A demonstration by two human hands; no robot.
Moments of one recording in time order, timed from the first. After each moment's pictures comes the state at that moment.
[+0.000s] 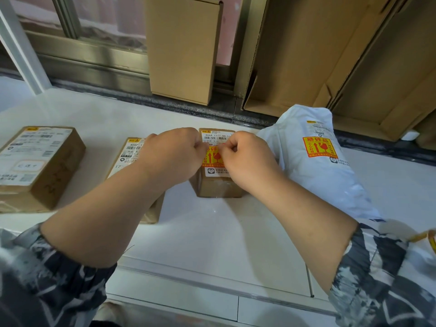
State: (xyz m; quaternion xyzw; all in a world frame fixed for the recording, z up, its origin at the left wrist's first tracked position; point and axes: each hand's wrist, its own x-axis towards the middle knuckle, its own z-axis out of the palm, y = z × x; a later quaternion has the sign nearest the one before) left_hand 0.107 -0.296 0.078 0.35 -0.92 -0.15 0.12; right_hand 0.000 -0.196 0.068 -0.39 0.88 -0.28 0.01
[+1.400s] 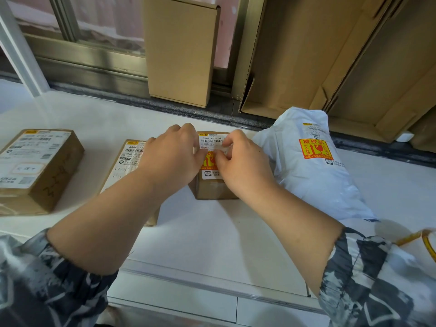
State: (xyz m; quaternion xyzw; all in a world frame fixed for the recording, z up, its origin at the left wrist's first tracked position) left_hand 0.108 -0.298 0.063 0.33 -0.91 -0.14 0.21; right_hand 0.002 -0.196 0.056 -0.40 0.87 -0.28 -0.03
